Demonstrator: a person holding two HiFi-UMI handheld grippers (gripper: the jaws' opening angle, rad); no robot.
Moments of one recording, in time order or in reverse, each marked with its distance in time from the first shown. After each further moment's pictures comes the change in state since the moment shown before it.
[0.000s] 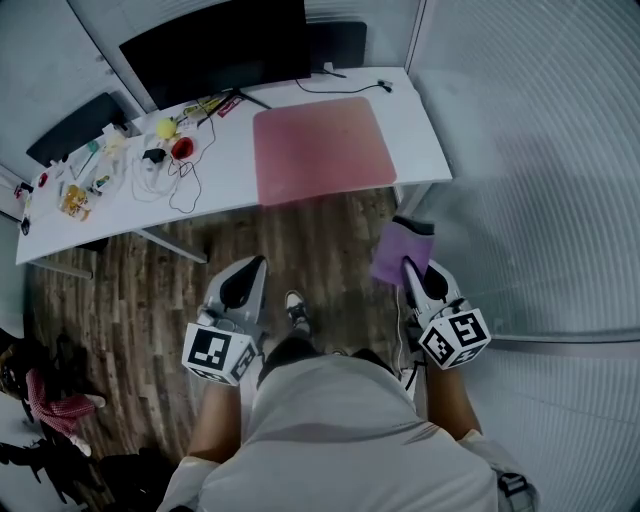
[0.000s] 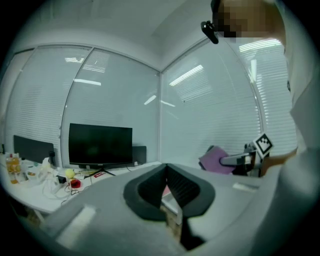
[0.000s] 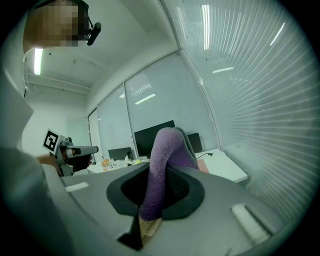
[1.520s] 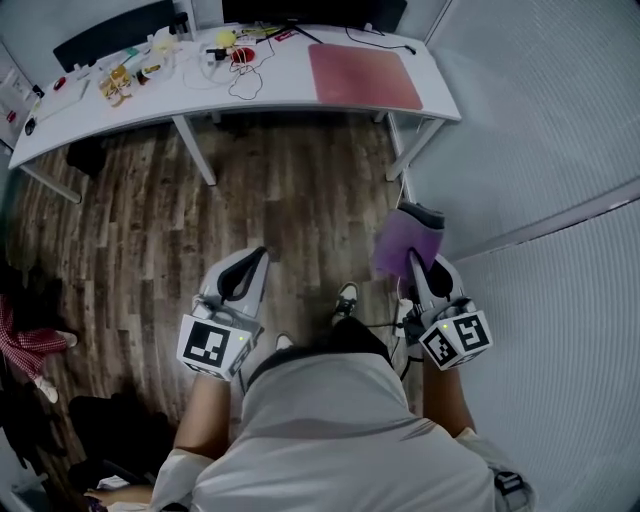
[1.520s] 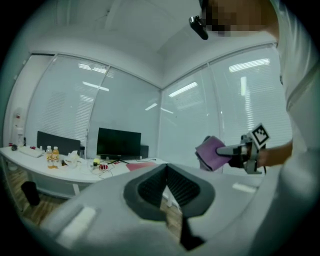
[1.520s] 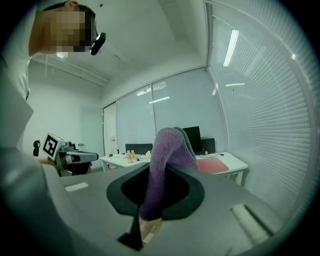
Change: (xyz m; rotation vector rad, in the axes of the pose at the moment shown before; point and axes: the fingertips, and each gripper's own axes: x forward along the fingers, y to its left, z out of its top) left arm -0.465 -0.020 -0.060 -0.052 -0.050 -0.030; right arm -0.207 0.412 -0.078 -0.145 -0.018 -0.002
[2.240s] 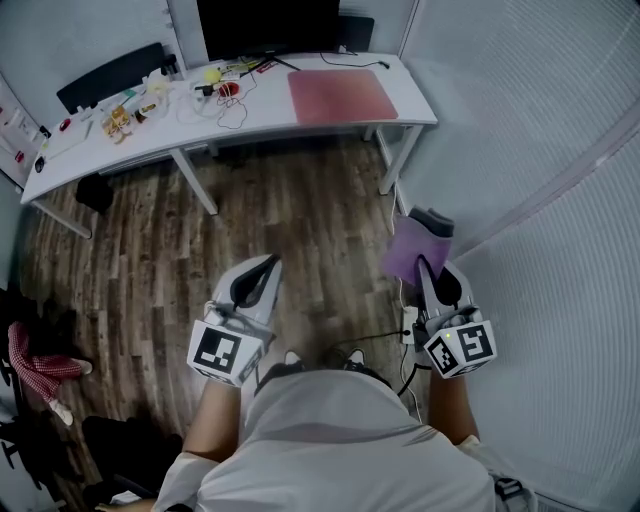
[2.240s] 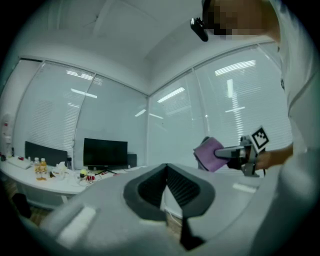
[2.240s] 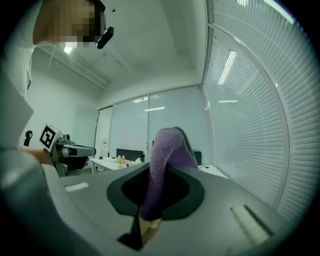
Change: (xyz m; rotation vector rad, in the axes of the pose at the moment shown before) left arm -0.009 -0.103 0.044 0.075 -0.057 -0.095; right arm -0.111 -0.017 0.032 -0.089 -0.099 -0.117
